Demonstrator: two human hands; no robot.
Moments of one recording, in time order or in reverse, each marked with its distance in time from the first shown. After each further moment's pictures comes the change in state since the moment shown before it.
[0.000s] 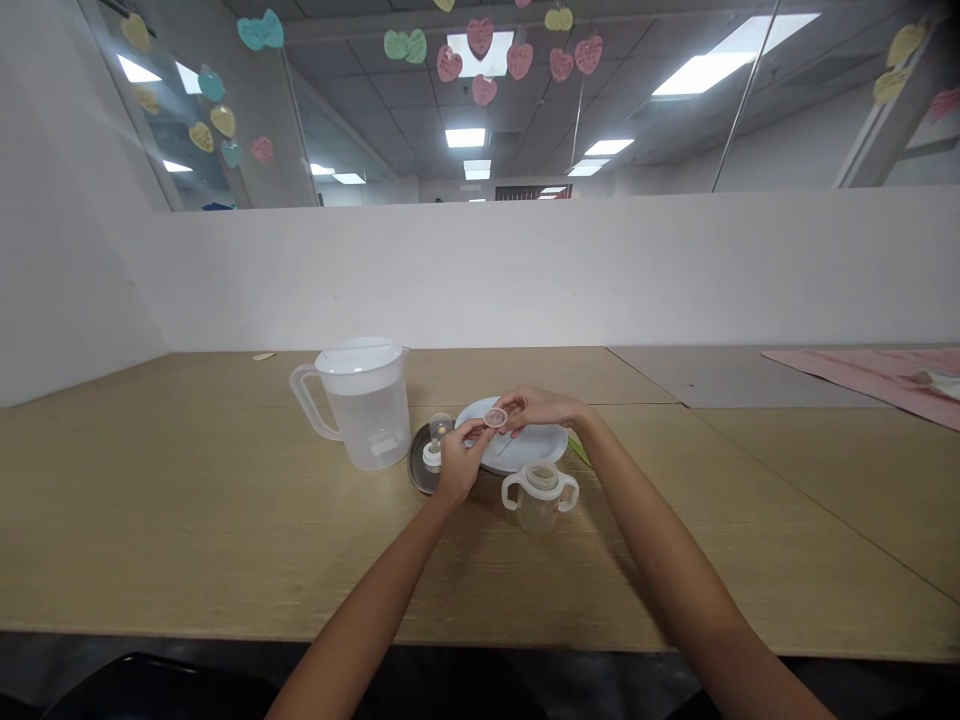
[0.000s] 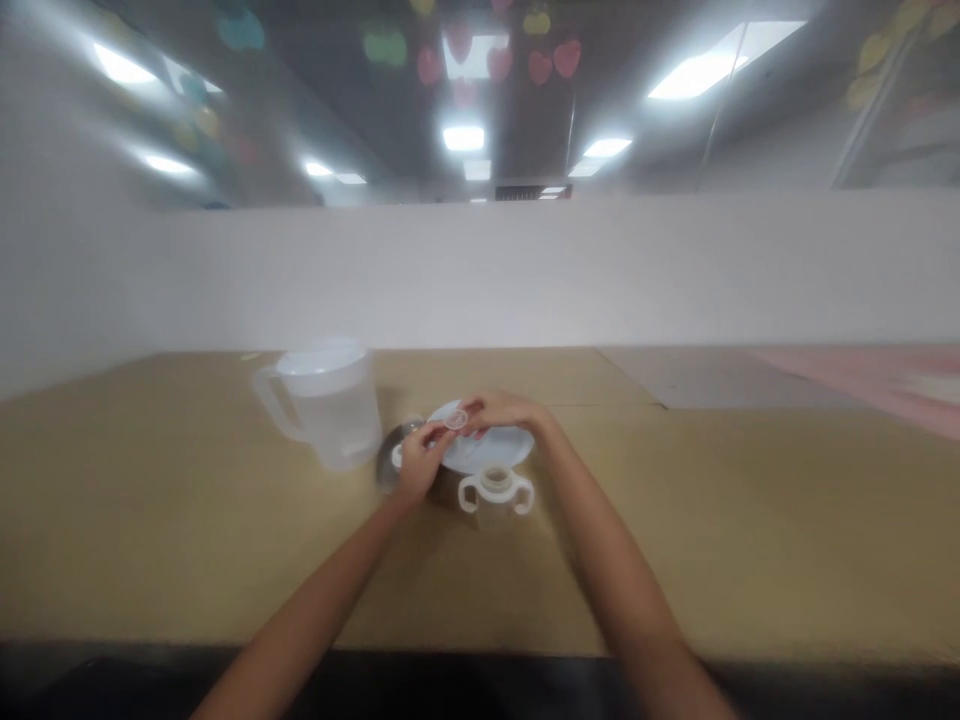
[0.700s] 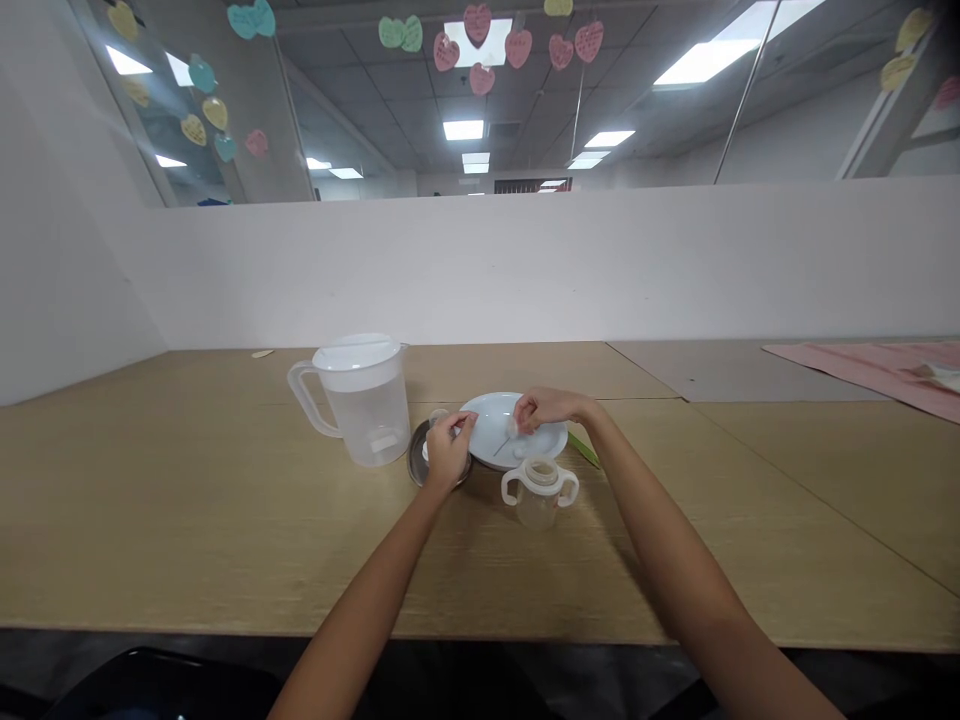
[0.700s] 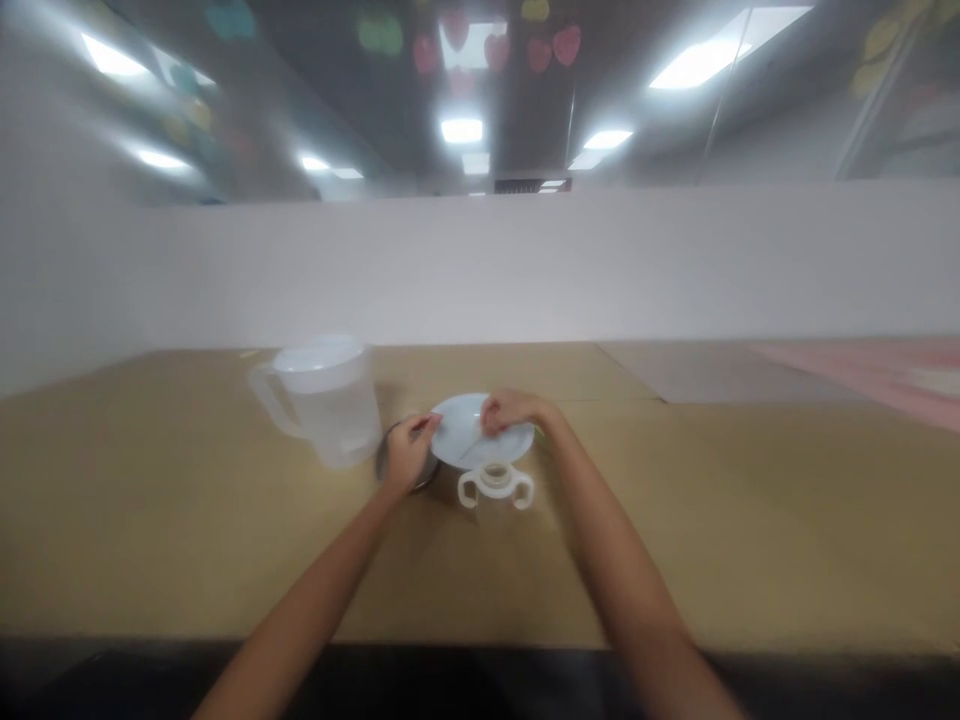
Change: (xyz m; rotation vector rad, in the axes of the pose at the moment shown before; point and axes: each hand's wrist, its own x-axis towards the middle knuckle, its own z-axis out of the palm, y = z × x) left_hand 0.008 -0.013 -0.016 0.211 0.092 0.008; right_hand 0.004 0.033 -0.019 -0.245 0.051 0.163
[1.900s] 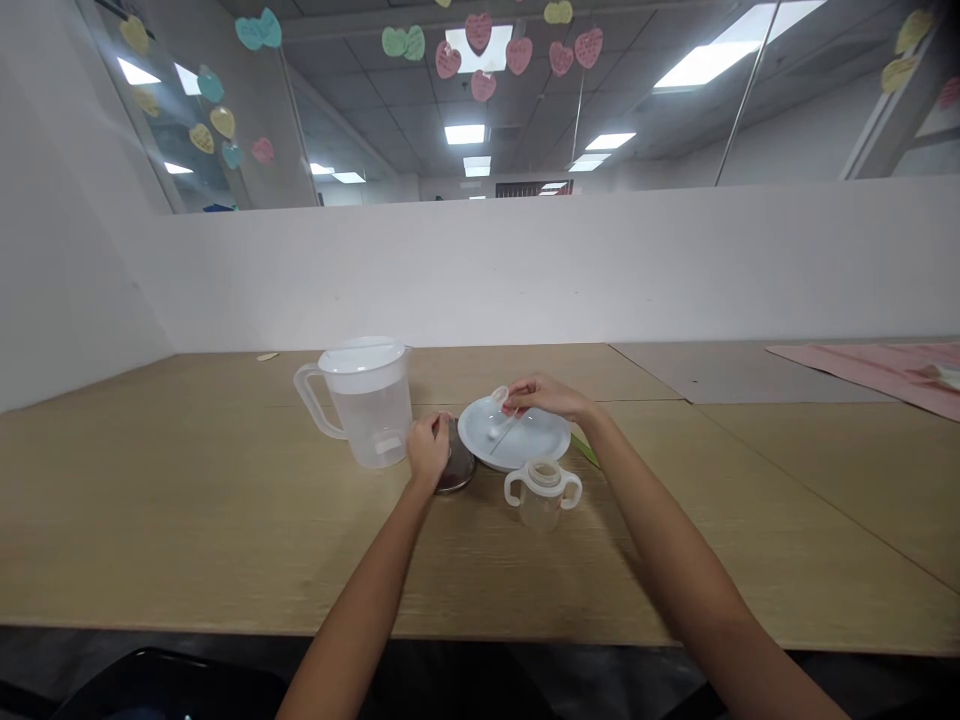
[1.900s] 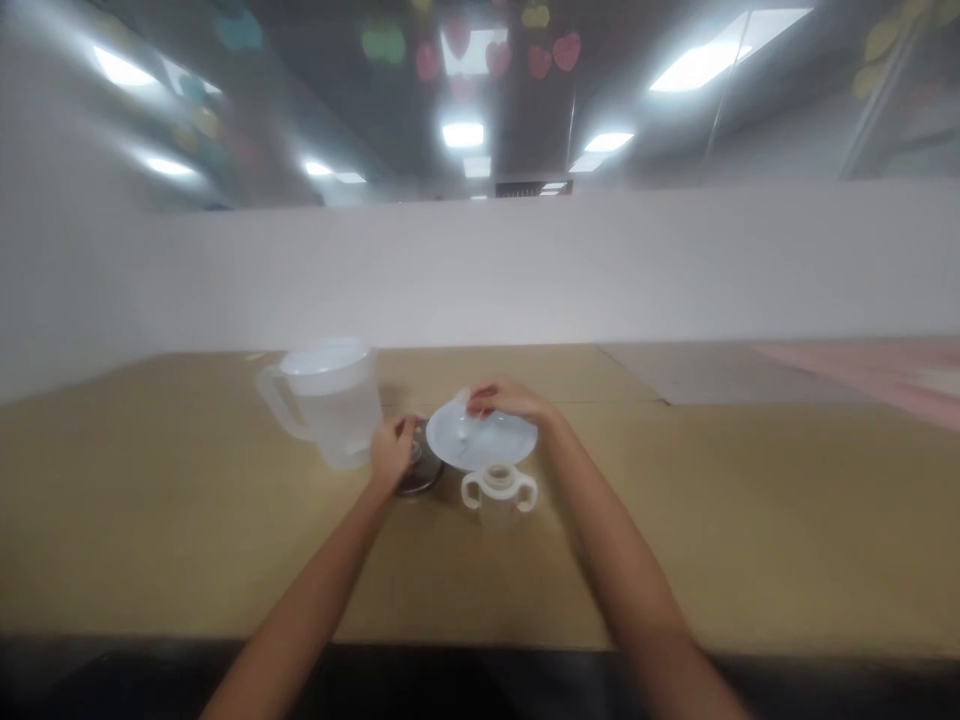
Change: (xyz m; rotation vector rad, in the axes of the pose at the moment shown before) left_hand 0.013 -0.032 -0.022 0.319 0.046 -0.060; right_hand -0.002 -0.017 0.005 0.325 0.182 -0.243
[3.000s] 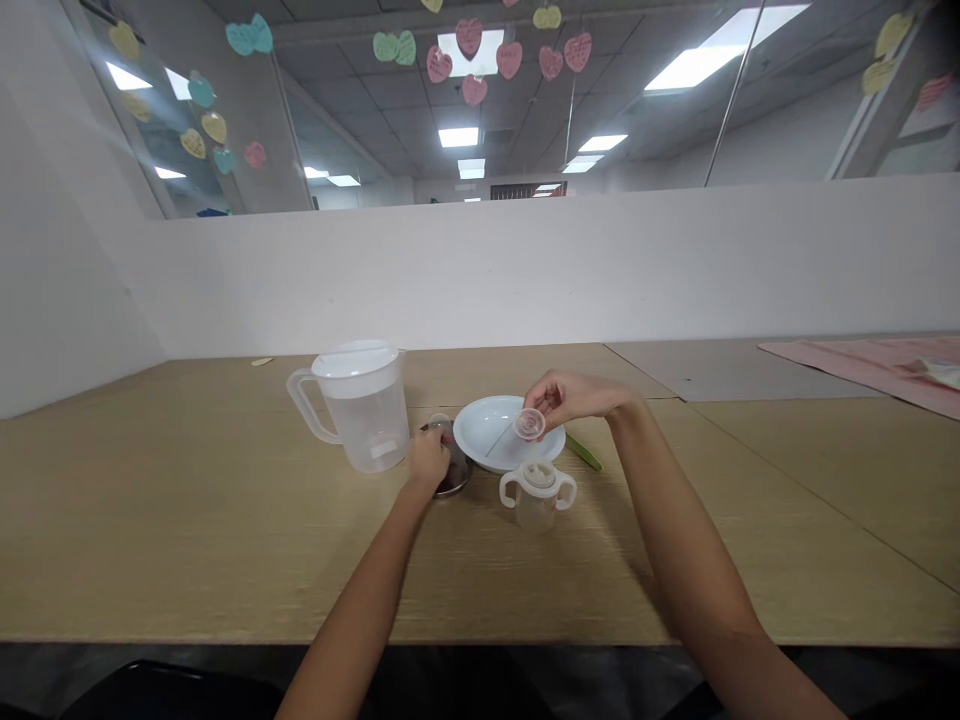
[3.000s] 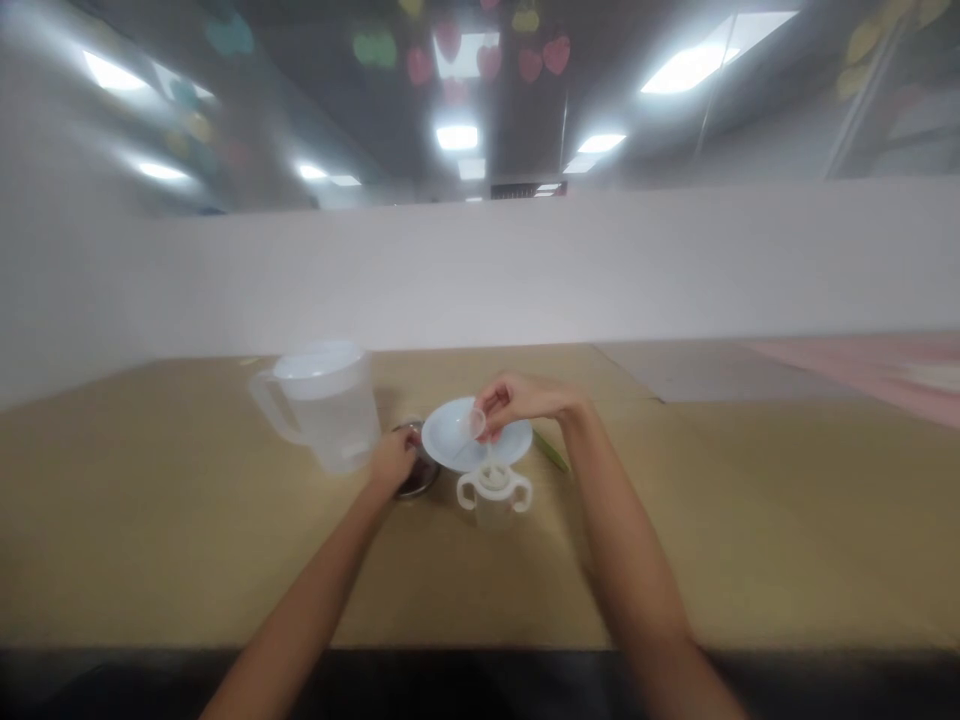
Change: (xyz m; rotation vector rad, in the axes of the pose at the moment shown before) left_hand -0.001 0.002 -0.003 0.352 -0.320 -0.017; right_hand -0.051 -0.071 -0.010 -0.043 -0.278 0.058
